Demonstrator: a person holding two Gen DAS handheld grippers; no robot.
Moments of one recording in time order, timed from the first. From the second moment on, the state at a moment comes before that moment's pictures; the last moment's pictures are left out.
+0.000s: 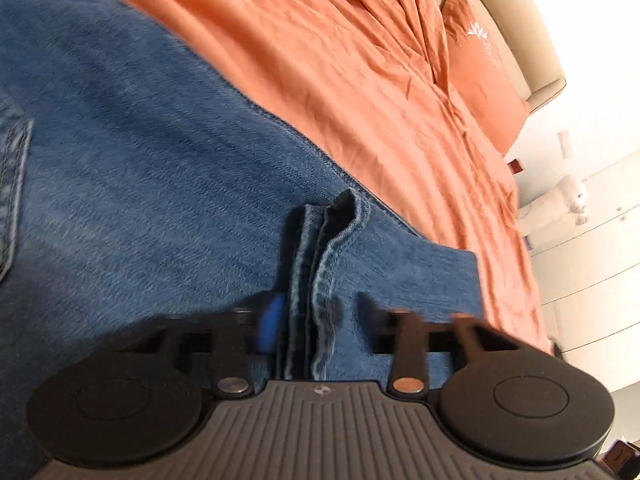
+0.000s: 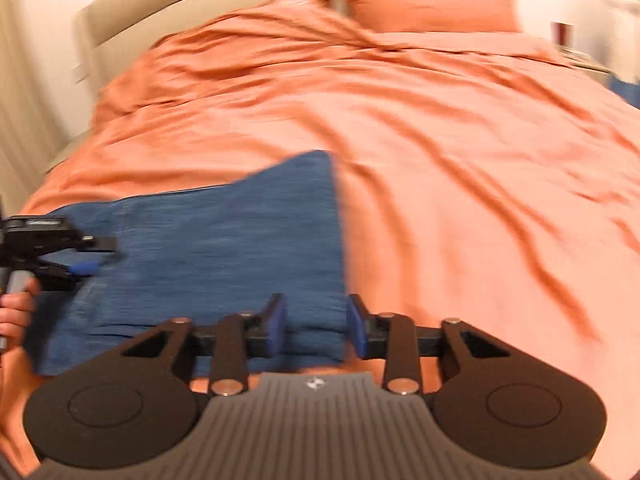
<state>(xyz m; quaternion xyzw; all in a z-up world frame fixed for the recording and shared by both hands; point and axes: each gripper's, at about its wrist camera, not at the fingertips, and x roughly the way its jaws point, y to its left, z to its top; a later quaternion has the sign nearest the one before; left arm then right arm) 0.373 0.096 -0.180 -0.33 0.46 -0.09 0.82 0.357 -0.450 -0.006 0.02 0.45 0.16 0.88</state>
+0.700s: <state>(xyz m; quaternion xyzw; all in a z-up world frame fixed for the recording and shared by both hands) 0.364 0.073 -0.169 -0.16 0.44 -0.08 0.88 0.371 -0.416 -0.066 -0.03 0.43 0.20 0.88</state>
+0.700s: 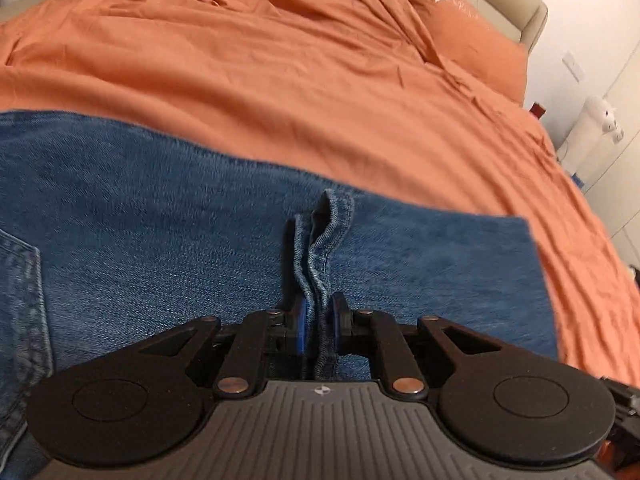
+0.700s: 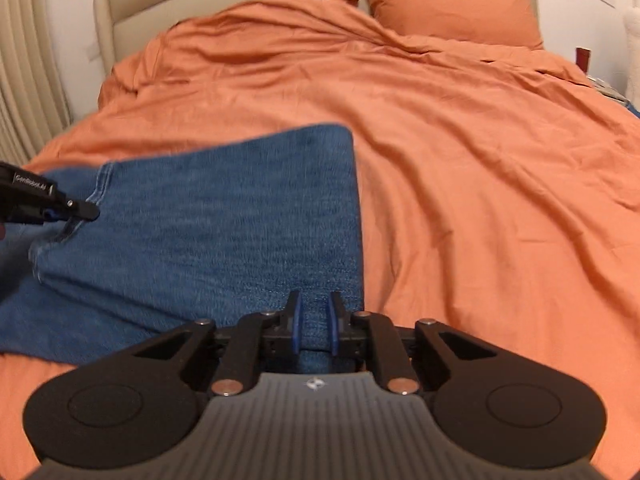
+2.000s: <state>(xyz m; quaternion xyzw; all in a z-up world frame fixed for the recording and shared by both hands) 0.218 0.246 -0.060 -0.20 0.38 0.16 0.89 0.329 -0.403 -0.023 -0.06 0.36 0.25 0.90</state>
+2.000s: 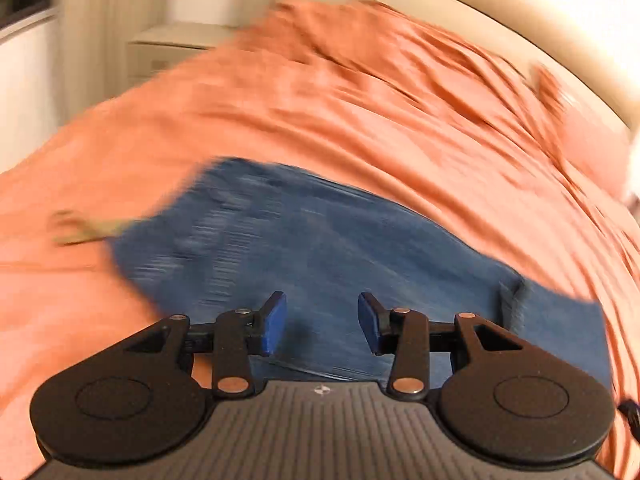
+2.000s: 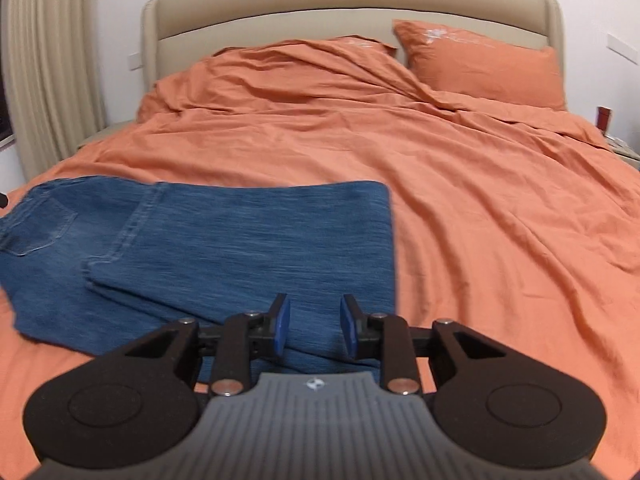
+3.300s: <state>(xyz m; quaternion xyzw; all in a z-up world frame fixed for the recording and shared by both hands) 0.193 0.382 -0.175 -0.51 0.25 0.18 0.81 0.434 -0.124 -0.077 -0.26 0.46 0.41 0.74</state>
